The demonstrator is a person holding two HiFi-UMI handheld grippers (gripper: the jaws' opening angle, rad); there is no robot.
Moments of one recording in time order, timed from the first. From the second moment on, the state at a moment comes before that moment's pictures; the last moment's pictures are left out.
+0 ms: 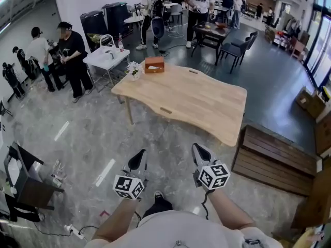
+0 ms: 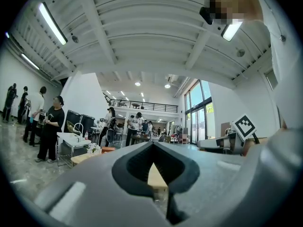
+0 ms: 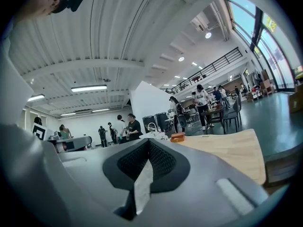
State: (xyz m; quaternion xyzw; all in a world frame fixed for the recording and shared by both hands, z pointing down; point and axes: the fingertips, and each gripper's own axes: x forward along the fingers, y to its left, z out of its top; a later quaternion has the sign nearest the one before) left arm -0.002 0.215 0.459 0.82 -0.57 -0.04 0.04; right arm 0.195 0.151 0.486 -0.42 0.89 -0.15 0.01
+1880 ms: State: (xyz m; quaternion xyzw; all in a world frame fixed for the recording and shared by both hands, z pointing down) left arm -0.261 -0.260 0.462 0.78 -0.62 -0.04 0.05; right arm -0.074 -0.351 0.496 -0.36 0.92 -0.17 0.00
